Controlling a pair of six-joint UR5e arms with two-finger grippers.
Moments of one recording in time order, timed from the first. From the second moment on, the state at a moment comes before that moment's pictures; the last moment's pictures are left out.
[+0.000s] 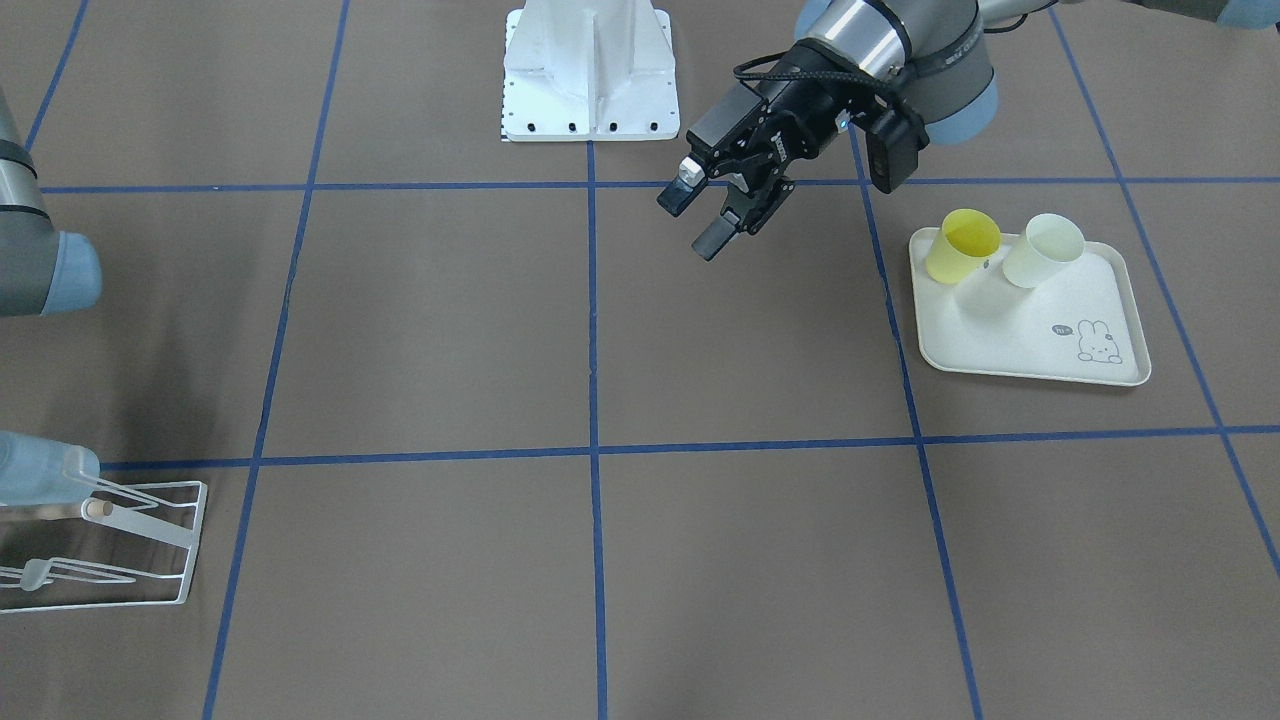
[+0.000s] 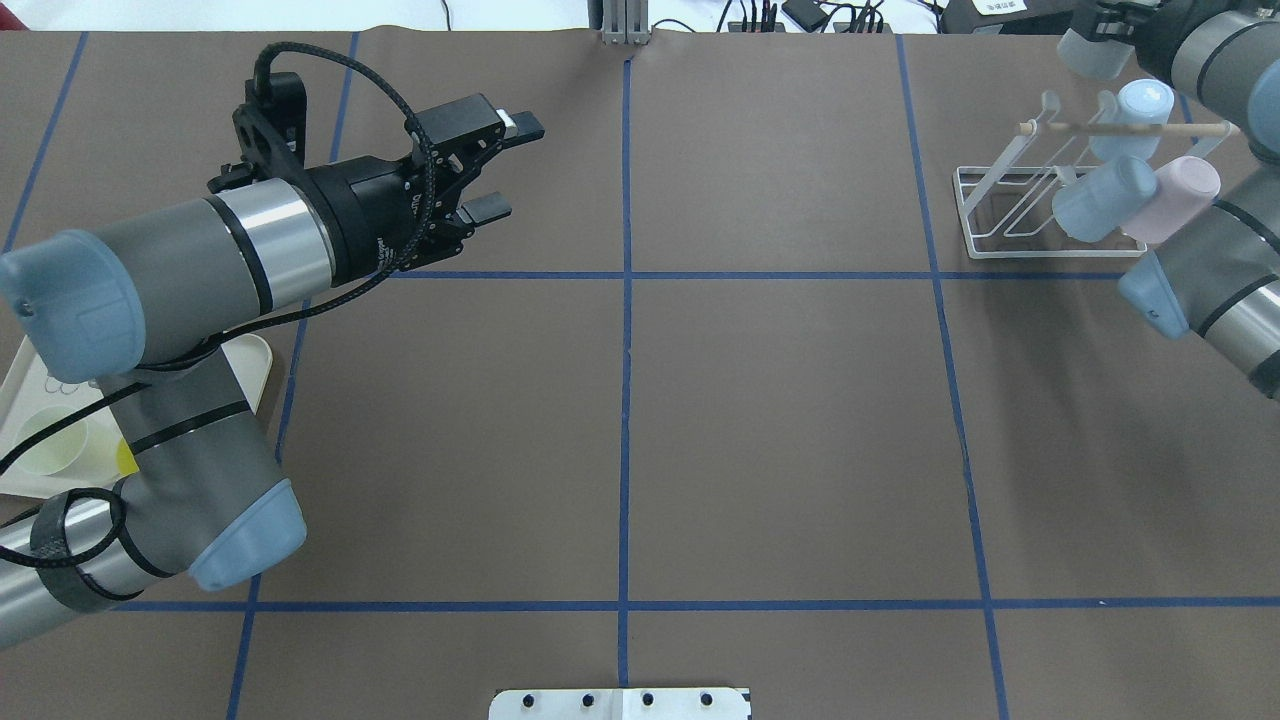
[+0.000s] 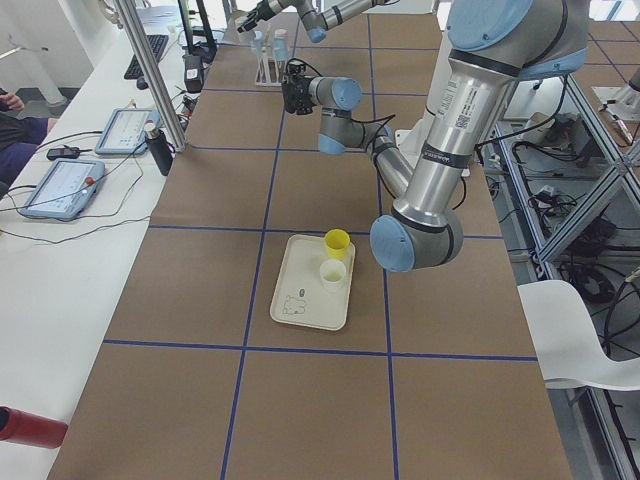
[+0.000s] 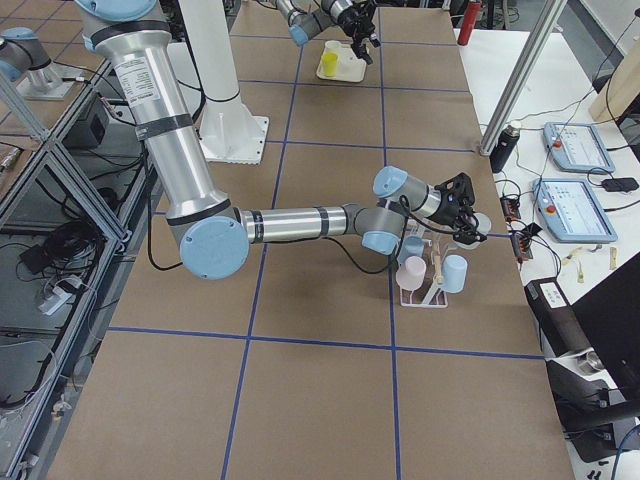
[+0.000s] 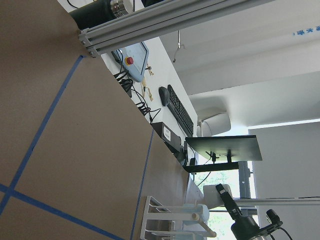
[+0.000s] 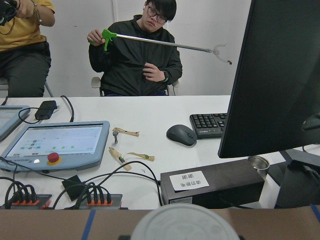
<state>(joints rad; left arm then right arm) -0.62 -2.00 -1.85 -2.65 -1.51 -1.89 1.10 -1.25 1.27 -0.40 1.48 0.88</state>
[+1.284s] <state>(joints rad) -0.61 -2.00 -1.85 -2.65 -1.51 -1.91 1.05 -1.31 1.33 -0.41 1.54 0.88</state>
